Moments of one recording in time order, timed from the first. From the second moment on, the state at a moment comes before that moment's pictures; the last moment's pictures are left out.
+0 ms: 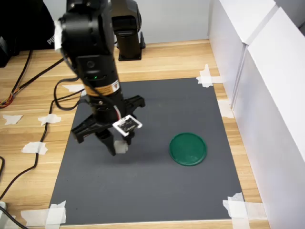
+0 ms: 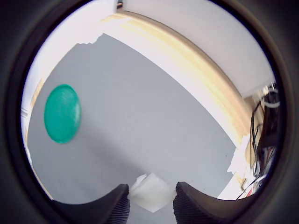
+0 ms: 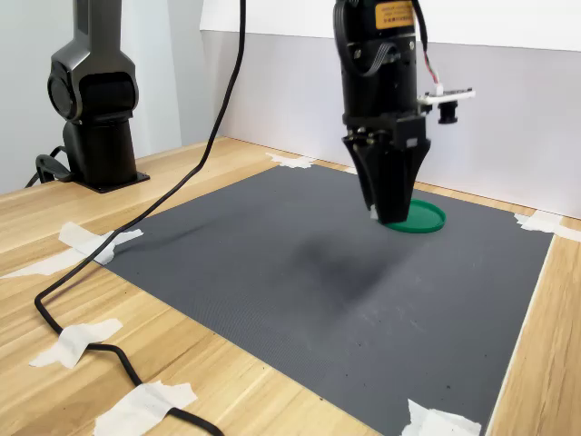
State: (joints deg) arm 6.9 105.6 -85.8 -1.0 51.2 -39.3
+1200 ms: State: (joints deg) arm 24.0 113.1 -85.8 -1.1 50.8 -32.5
